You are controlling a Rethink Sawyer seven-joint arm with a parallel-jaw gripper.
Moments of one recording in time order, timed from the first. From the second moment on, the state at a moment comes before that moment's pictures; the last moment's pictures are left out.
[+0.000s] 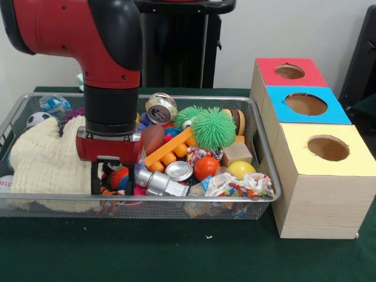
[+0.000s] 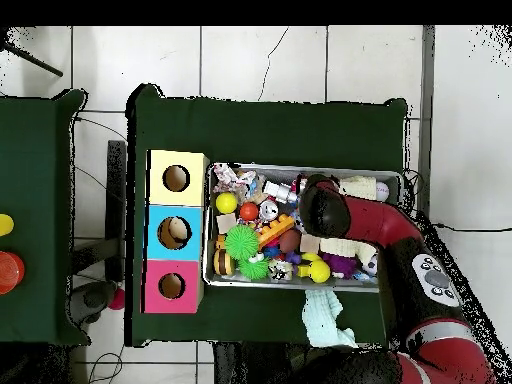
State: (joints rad) arm -0.55 -0.42 0.18 1.47 -0.33 0.20 1.57
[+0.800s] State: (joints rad) arm -0.42 -0.41 0.08 1.47 -0.33 0.21 1.57
